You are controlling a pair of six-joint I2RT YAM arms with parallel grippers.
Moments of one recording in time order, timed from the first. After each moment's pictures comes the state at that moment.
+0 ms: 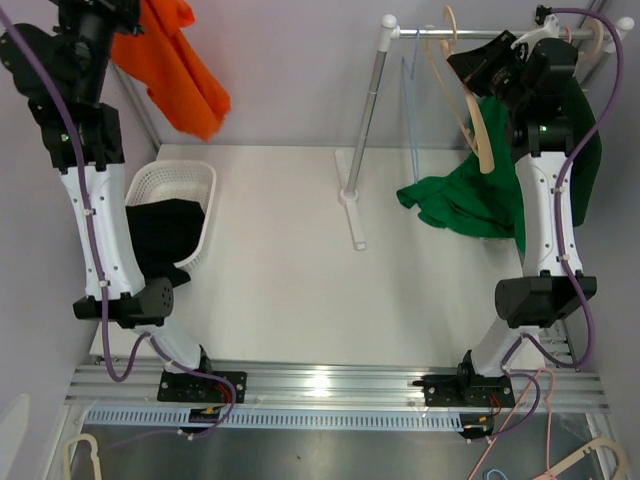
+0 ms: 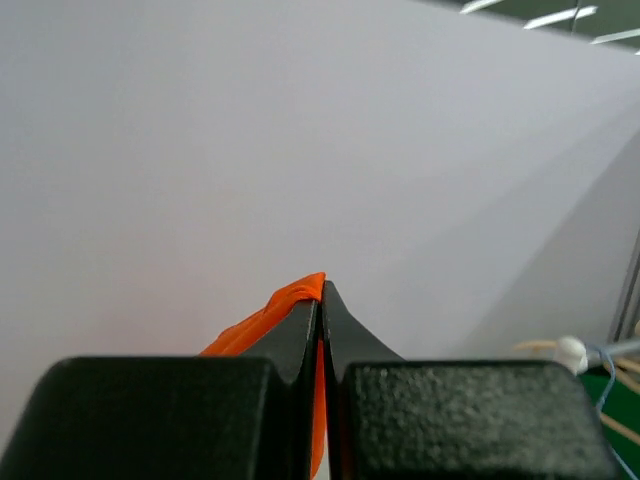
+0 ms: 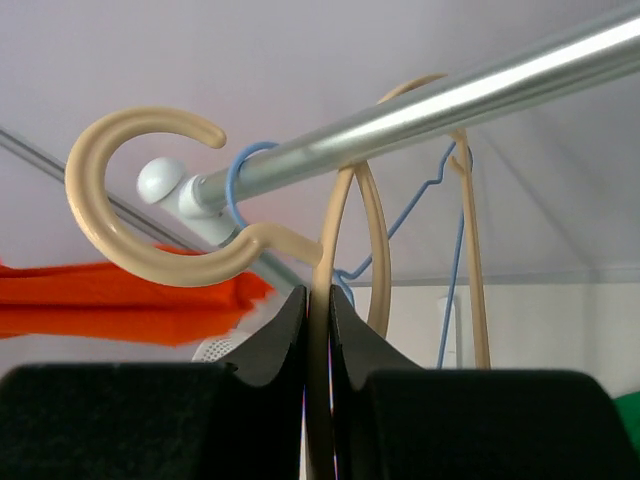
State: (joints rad) left arm 0.09 1.73 2.48 -0.17 0.36 -0.34; right arm 0.01 1.71 2.14 -0.38 -0.34 0.66
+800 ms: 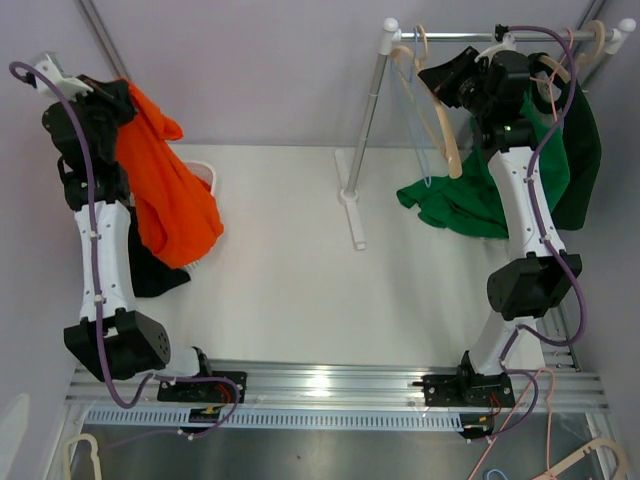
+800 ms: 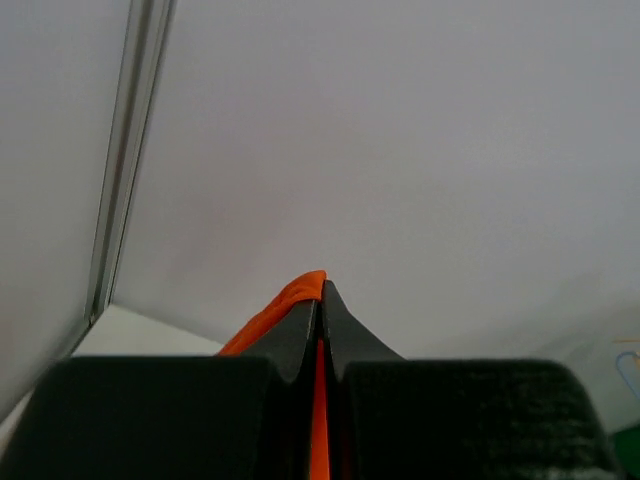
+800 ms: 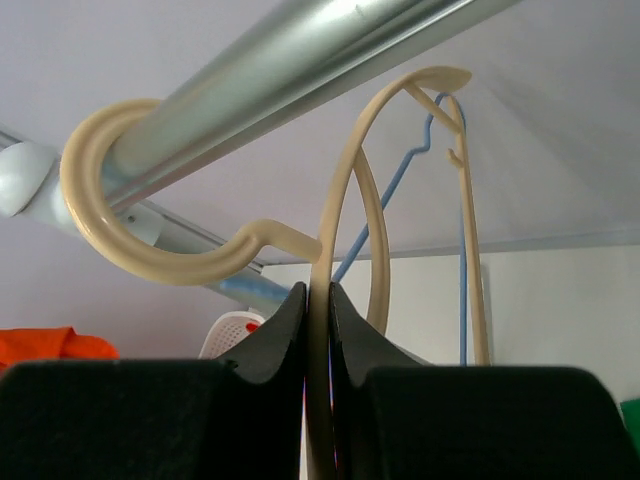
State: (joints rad) left arm 0.30 1.41 1.61 0.05 0.16 -0.46; right arm 0.09 1.82 2.08 -0.29 -0.30 0.72
